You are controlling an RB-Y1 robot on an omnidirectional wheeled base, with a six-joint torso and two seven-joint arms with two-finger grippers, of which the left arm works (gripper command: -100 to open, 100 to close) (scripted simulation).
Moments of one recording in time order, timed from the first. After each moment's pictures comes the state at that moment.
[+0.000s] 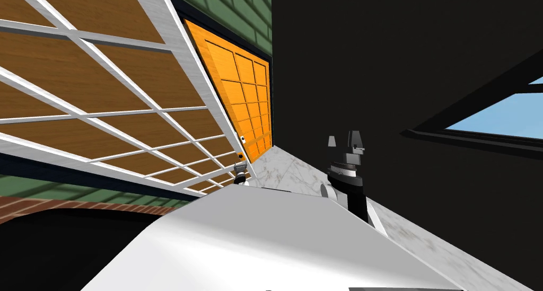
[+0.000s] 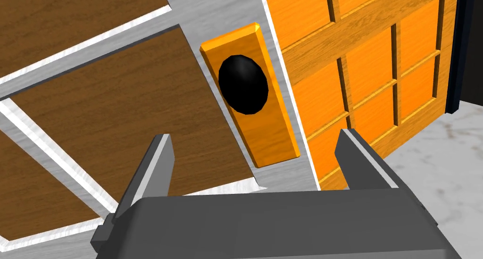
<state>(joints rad) 0.03 0.12 0.09 -0.77 0.58 -0.86 0.94</state>
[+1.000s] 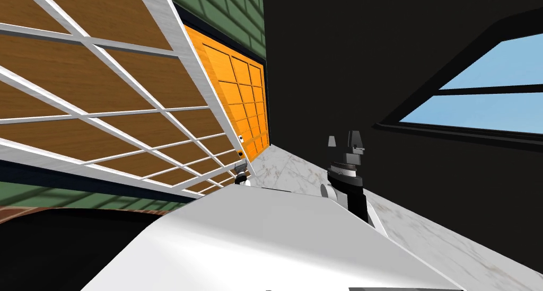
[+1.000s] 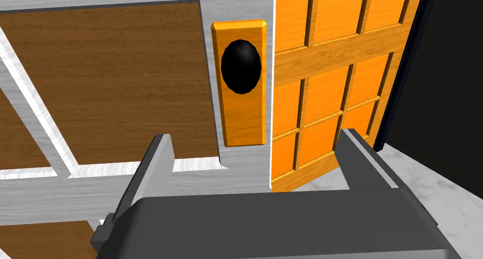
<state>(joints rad) 0.03 0.10 0.08 -0.79 0.67 -0.86 1.17</state>
